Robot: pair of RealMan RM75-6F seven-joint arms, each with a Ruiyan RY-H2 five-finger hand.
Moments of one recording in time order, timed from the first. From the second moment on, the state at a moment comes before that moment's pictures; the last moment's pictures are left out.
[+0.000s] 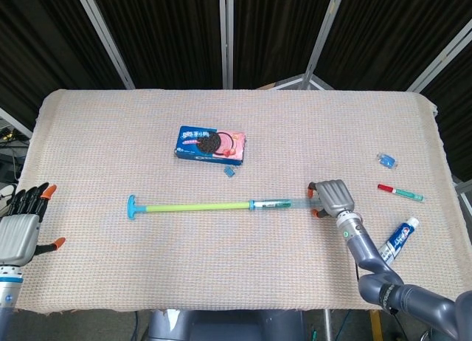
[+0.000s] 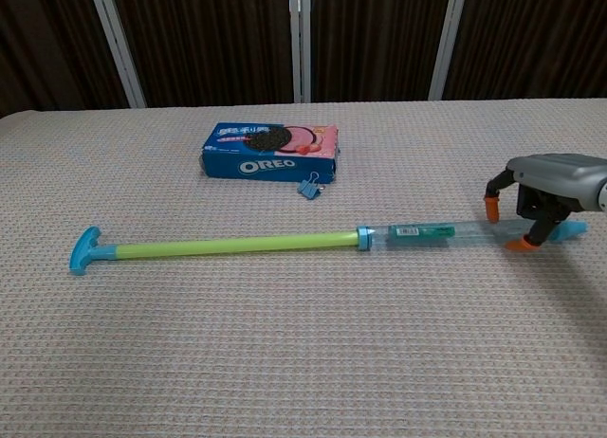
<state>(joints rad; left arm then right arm) -0.15 -1.17 -0.06 -1.65 1.38 1.38 0.18 0.64 -1.56 0.17 -1.19 -1.13 0.83 -0.21</state>
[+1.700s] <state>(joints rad) -0.51 -1.55 -0.15 -1.32 1.14 0.94 0.24 0.64 -1.52 0.16 -1.33 -1.00 0.88 -0.32</state>
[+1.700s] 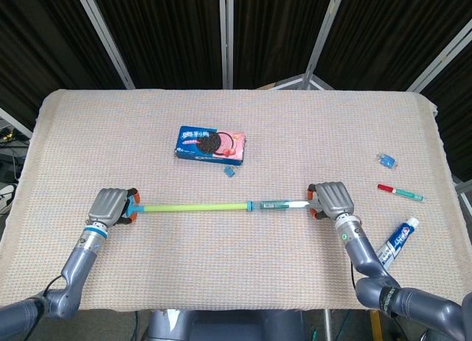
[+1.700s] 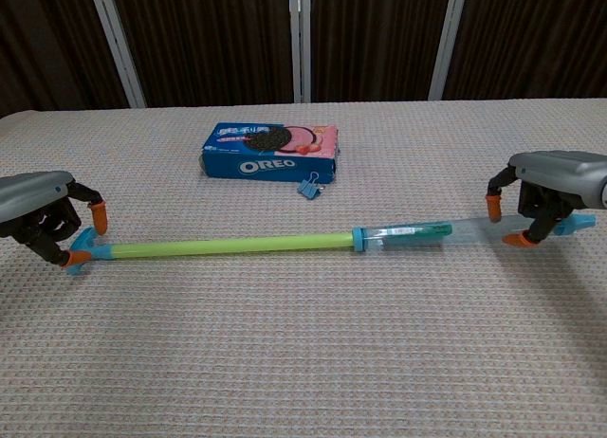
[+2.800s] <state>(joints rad) -0.55 -1.60 -0.14 -1.27 1.09 0.93 0.25 0.64 -1.50 0.16 -1.34 -1.02 0.90 -0.29</state>
